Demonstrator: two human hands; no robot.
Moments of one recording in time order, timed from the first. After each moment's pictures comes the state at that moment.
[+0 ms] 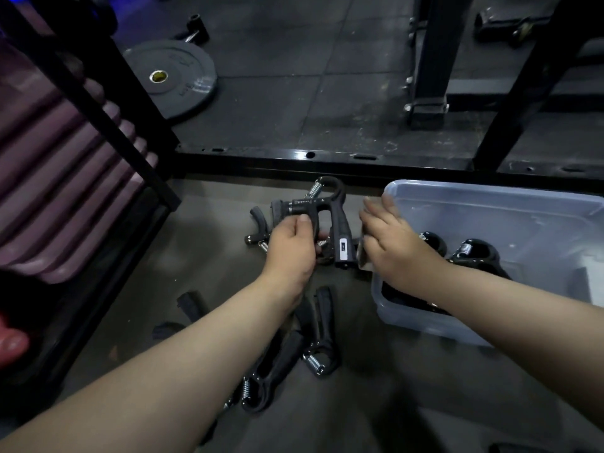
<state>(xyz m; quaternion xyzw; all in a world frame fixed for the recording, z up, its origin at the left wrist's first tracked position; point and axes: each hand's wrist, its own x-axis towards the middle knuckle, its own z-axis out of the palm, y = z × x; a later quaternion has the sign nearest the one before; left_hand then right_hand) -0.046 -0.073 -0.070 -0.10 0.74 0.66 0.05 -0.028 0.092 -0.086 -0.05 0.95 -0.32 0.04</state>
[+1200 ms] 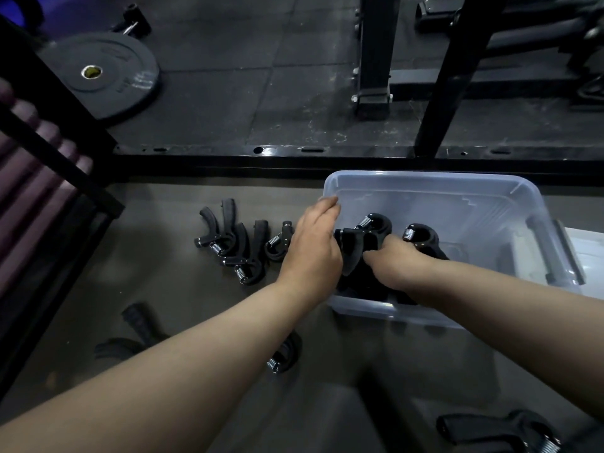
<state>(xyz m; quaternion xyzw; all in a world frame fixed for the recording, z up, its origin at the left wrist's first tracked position) -0.028 0.005 -0.098 0.21 0.90 0.39 0.01 -0.005 0.149 -0.110 0.31 0.86 -0.34 0.21</state>
